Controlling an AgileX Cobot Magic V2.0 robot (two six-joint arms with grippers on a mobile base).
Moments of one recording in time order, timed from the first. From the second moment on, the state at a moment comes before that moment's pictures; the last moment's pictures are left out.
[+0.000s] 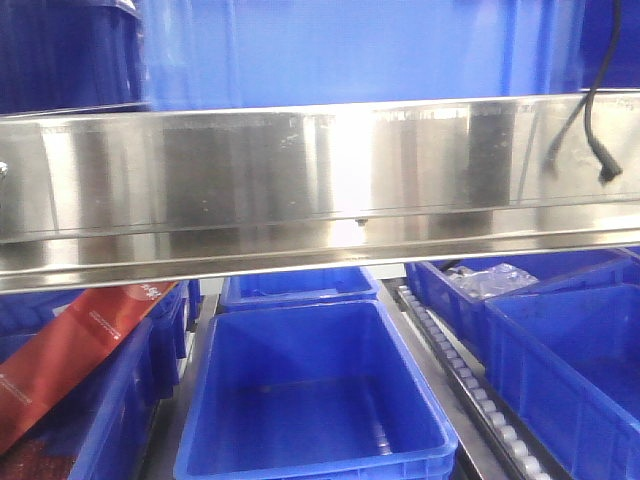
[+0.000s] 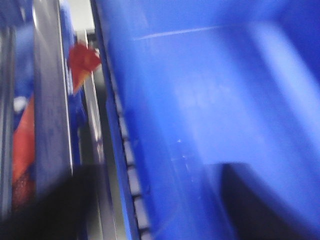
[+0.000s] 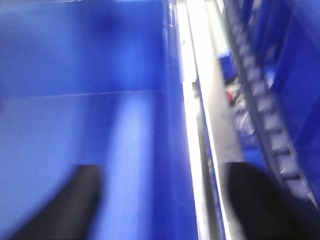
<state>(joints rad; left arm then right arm) -0.30 1.93 -2.22 0.12 1.18 -0.28 0.13 1.94 -2.19 -0.01 0.94 0.14</state>
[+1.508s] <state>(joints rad) -0.30 1.02 -1.32 0.09 0.73 -0.16 0.13 1.16 -1.40 -0.02 0.62 0.06</state>
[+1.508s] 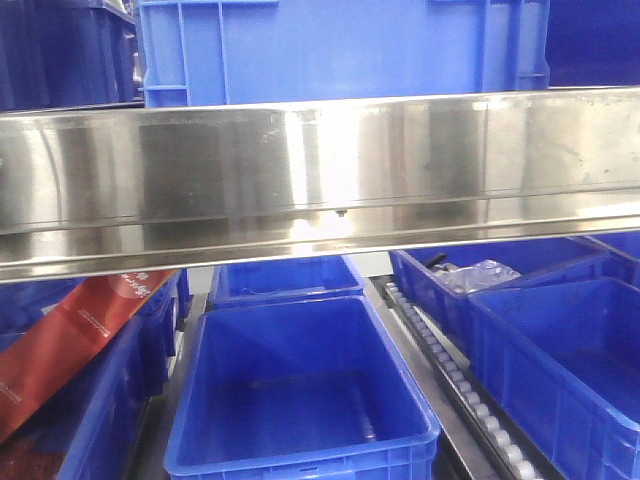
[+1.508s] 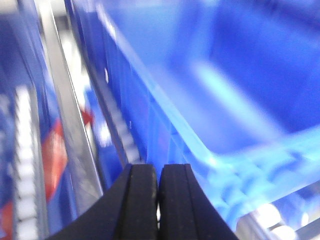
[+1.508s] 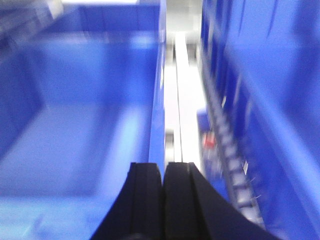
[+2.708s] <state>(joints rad) -0.30 0.05 -0.55 0.15 0.62 -0.16 0.14 0.25 -0.41 -0.02 0.25 0.01</state>
